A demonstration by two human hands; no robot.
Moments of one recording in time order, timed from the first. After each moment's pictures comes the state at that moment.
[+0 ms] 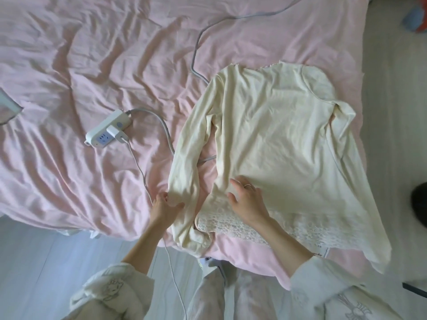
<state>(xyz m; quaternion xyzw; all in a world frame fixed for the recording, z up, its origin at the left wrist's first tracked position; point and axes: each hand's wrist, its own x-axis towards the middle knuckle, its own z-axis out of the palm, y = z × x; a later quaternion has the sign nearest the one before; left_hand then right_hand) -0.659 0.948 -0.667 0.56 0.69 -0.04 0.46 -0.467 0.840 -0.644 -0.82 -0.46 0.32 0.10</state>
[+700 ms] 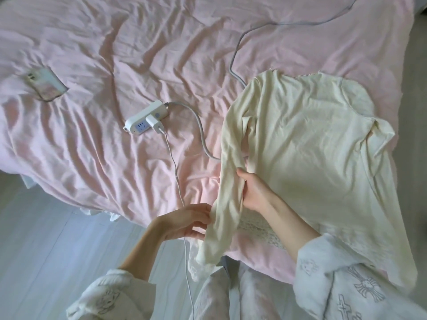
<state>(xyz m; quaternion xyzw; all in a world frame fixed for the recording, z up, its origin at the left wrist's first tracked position) -0.700 0.952 -0.603 0.37 0.40 -0.17 0.82 -0.506 0.915 -0.608 -0.52 0.12 0.69 0.49</state>
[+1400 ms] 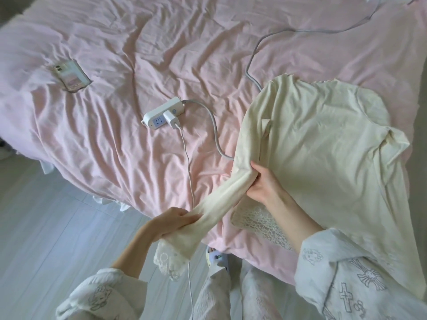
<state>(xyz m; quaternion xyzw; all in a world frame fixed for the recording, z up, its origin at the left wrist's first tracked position) -0.753 0.943 -0.611 0.50 0.59 -0.17 0.61 -0.512 0.928 -0.606 -0.48 0.16 0.66 0.55</state>
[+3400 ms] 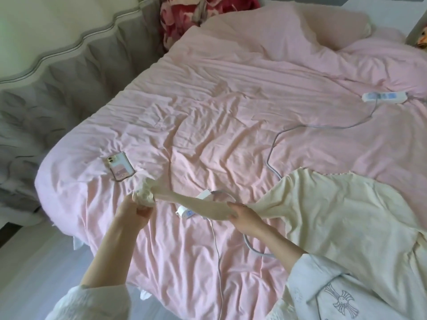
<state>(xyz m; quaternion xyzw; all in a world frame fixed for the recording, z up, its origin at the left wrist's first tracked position) -0.788 1.184 -0.471 0.16 0.69 0.38 0.59 -0.538 1.094 -0.542 -0.71 -0.55 0.43 0.09</state>
